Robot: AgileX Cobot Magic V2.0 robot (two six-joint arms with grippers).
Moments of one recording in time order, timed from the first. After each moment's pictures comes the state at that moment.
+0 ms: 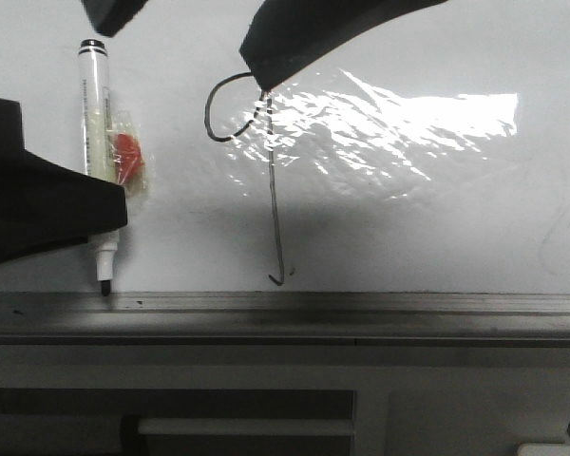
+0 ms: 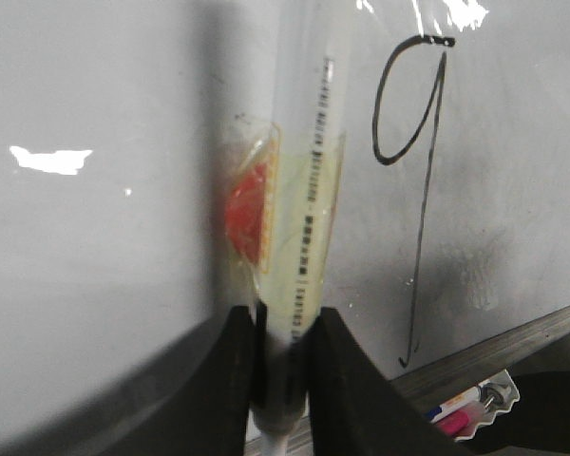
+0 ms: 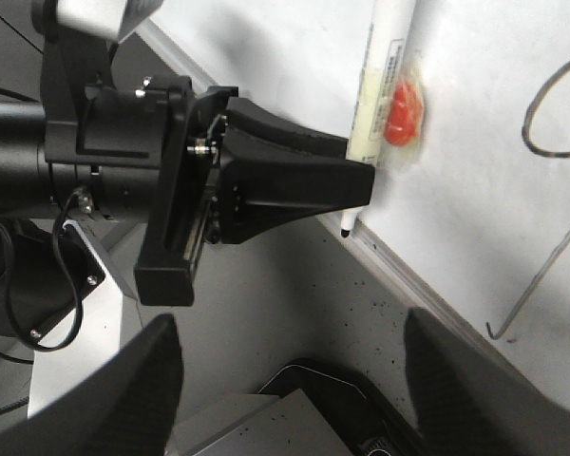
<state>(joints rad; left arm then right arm) -0.75 1.18 -0.24 0.11 -0.55 -0.66 0.85 1.21 -1.04 0.28 0.62 0.01</state>
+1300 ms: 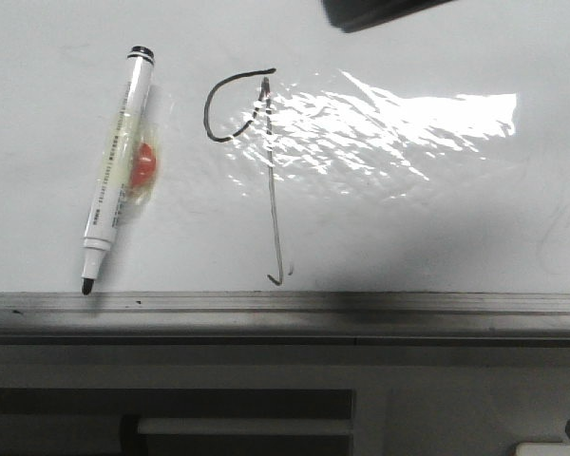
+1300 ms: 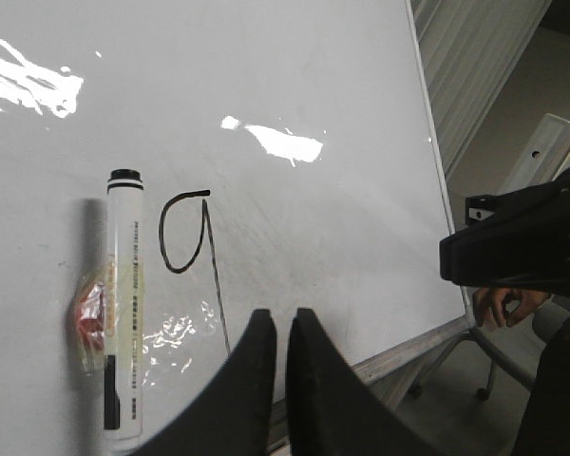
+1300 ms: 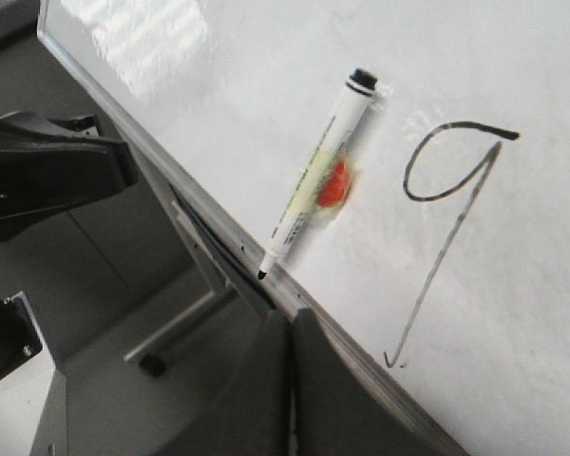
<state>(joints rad) -0.75 0.68 -0.04 0.28 -0.68 -0.65 0.85 0.87 -0.63 0.14 0.20 0.01</state>
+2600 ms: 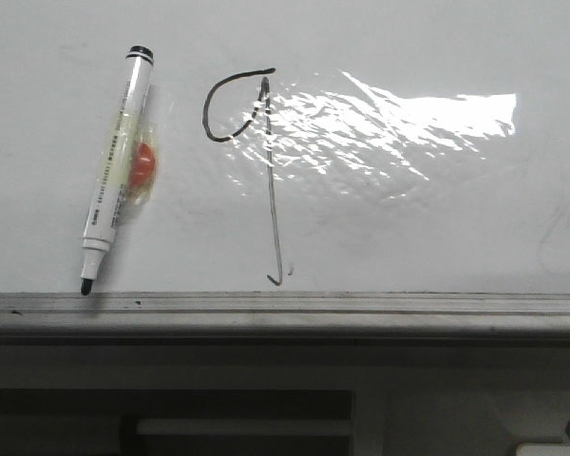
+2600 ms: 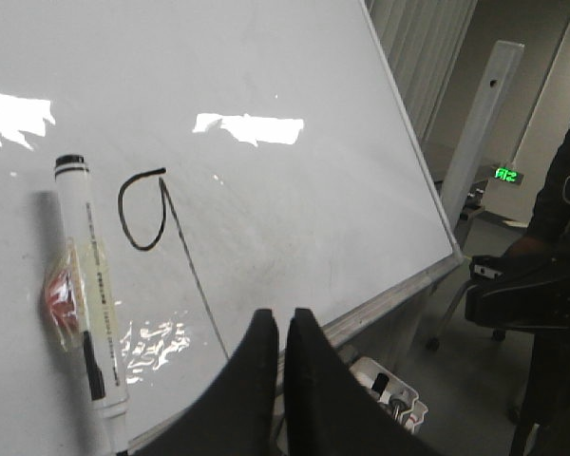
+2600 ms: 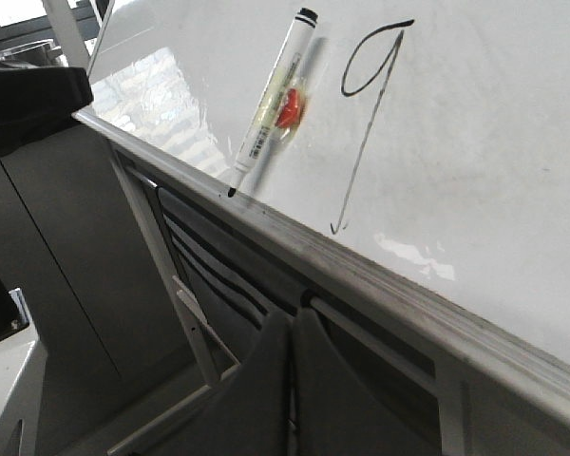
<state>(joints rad) -0.75 0.53 0.00 0.45 -0.59 -0.64 0.85 0.25 -0.01 0.13 -0.07 0.01</state>
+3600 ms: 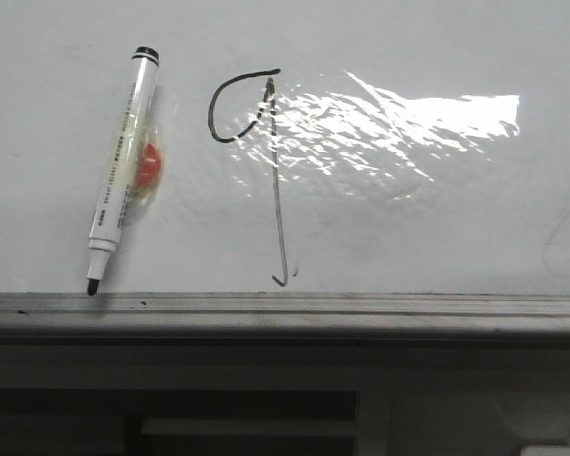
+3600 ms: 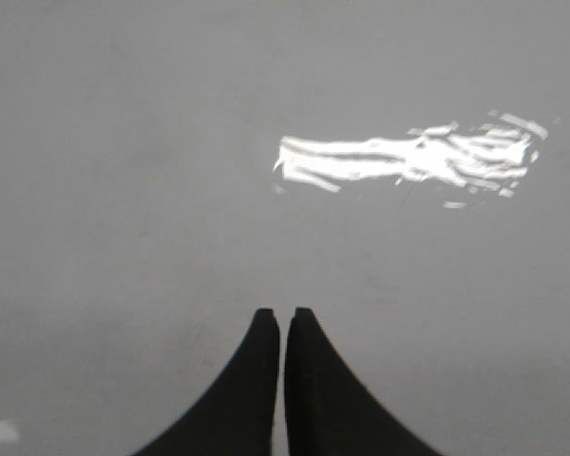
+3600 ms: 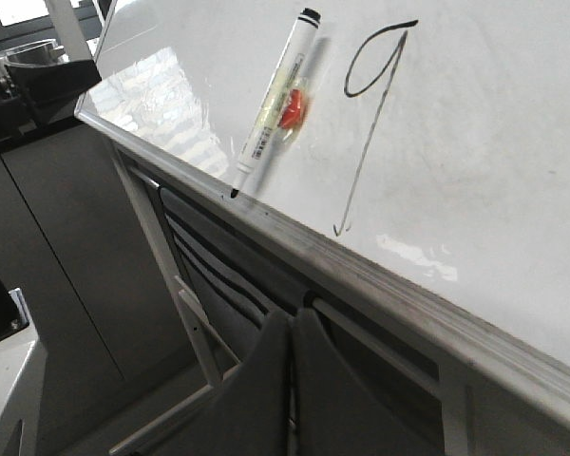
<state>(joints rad) -0.12 0.00 0.00 0.00 0.09 -0.04 0.85 0.25 -0.01 0.13 -0.07 0.01</state>
